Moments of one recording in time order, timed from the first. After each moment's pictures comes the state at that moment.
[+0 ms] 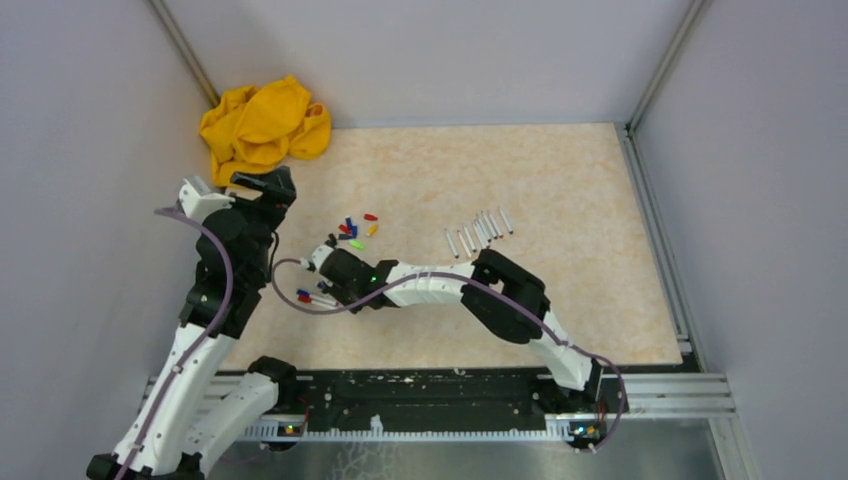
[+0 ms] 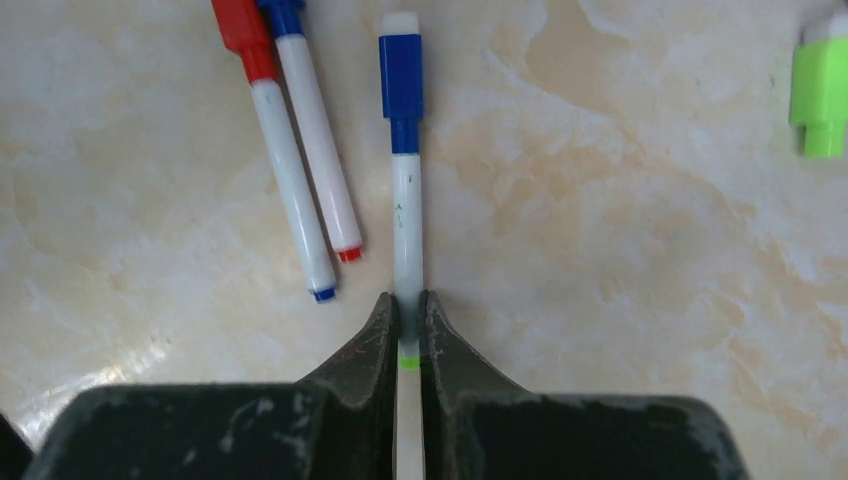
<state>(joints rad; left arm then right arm) -0.34 0.71 0.89 -0.18 -0.56 -0.84 1.20 2.22 1.64 -0.27 0.12 0.09</state>
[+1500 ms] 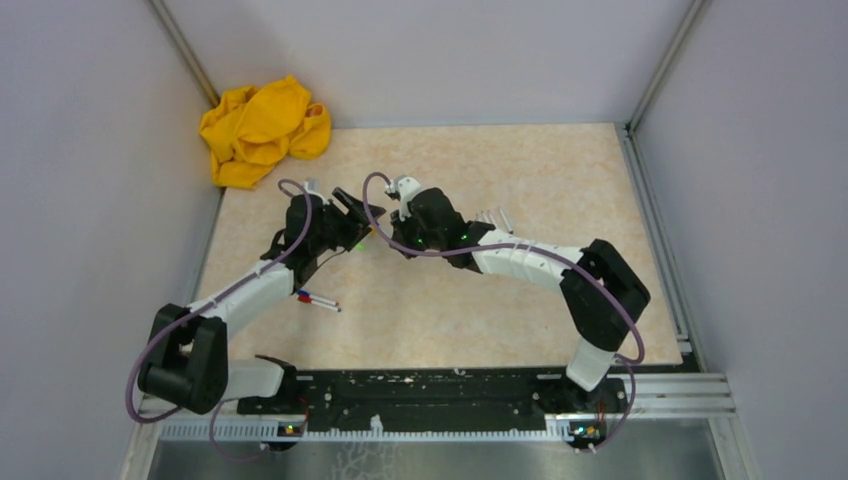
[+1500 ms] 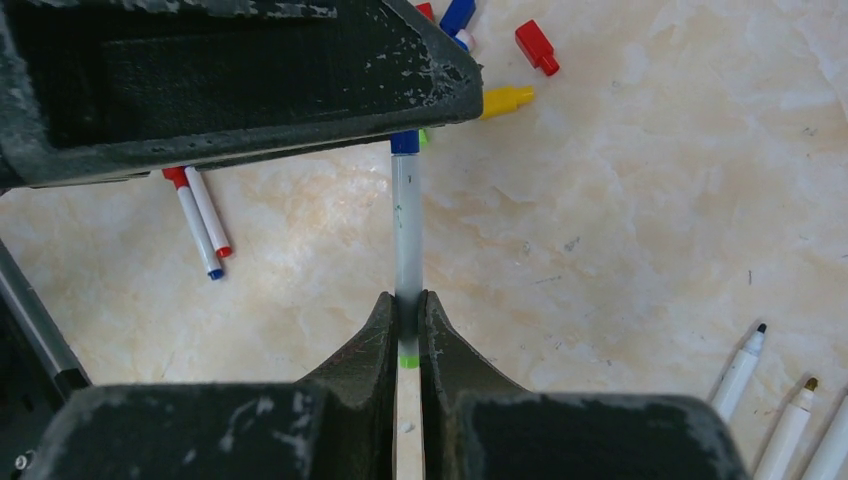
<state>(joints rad) -0.34 1.29 0.66 0.23 0.14 -1.08 0.85 1.70 1.15 0.01 -0.08 0.21</state>
